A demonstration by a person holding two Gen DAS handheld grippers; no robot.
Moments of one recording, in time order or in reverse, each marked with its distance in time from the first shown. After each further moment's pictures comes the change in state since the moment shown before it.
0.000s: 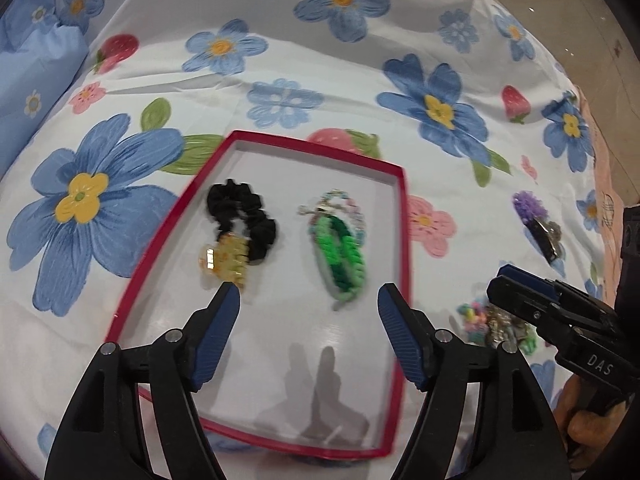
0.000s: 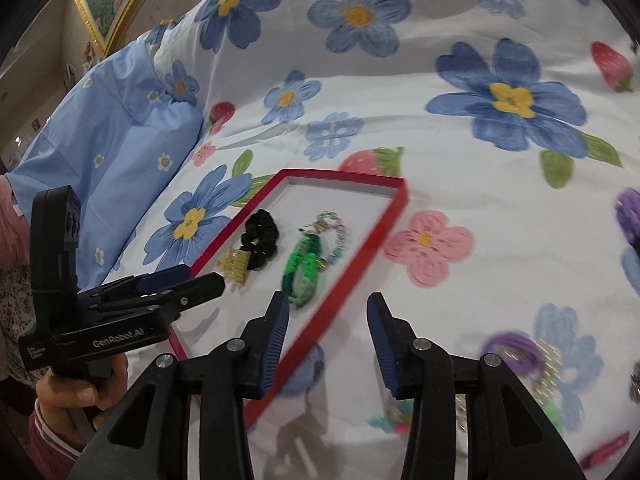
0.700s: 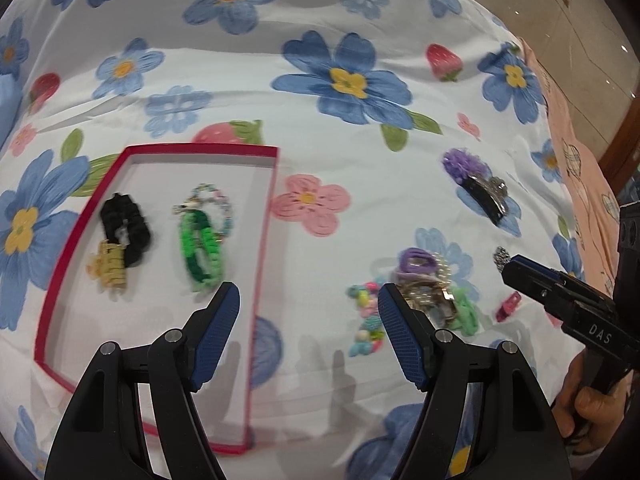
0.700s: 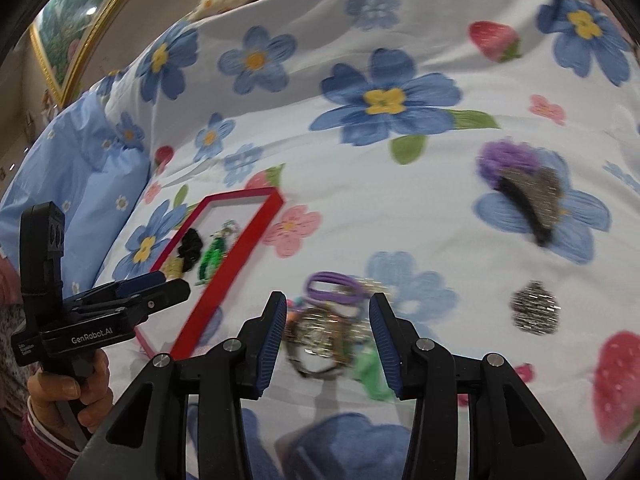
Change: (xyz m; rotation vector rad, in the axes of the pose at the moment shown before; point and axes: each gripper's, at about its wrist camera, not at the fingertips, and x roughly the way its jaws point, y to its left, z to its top) left arm 0.004 -0.106 -0.012 0.158 0.033 -0.105; right arm -0.092 -0.090 -0.042 0.147 -0.091 -0.145
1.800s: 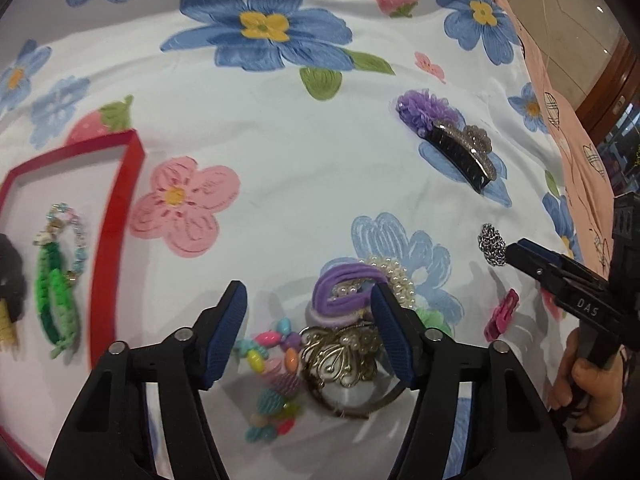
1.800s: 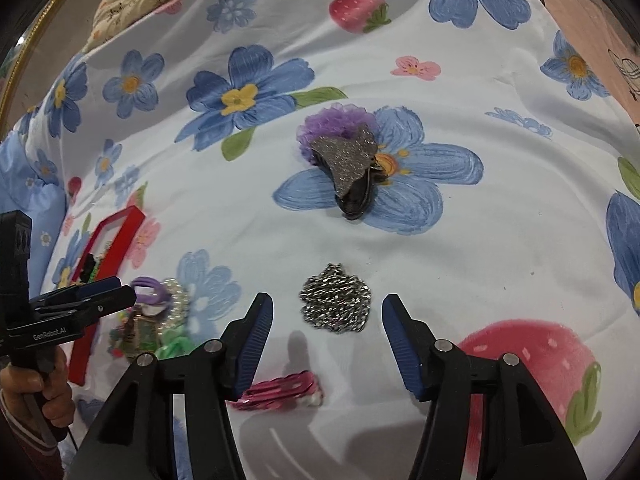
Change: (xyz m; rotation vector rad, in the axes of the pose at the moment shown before) left arm 0.098 -0.065 0.022 0.113 0.162 -0.125; right arm -0.004 -0.128 -0.012 0.145 0.022 -0.233
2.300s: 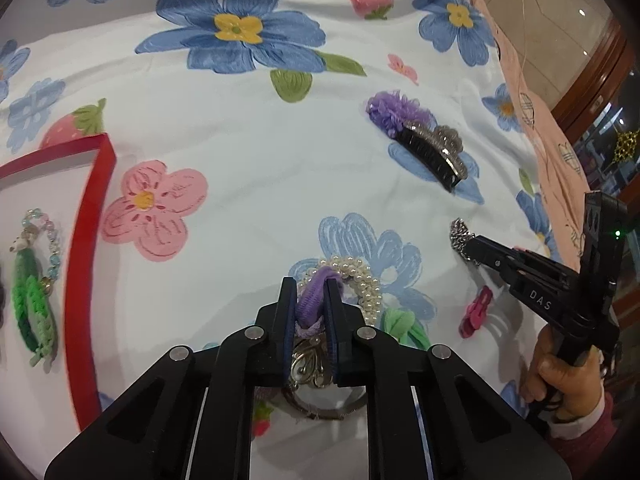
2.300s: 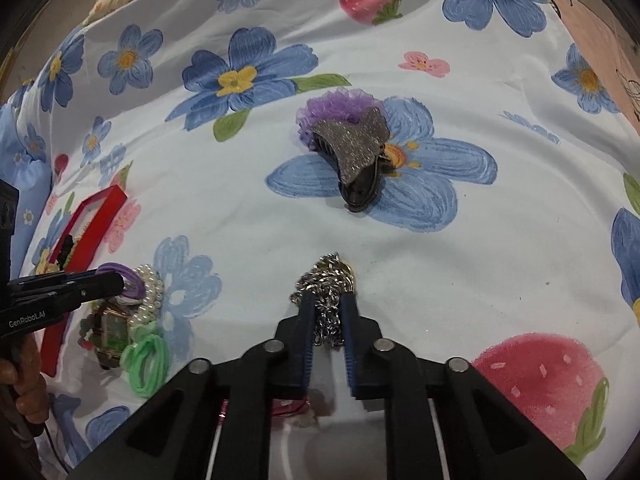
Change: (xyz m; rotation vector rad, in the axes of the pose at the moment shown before) left arm -0.011 -0.002 -0.002 0.018 -0.027 -0.096; right arm 0.016 0.010 -0.004 -0.065 0.000 -0.049
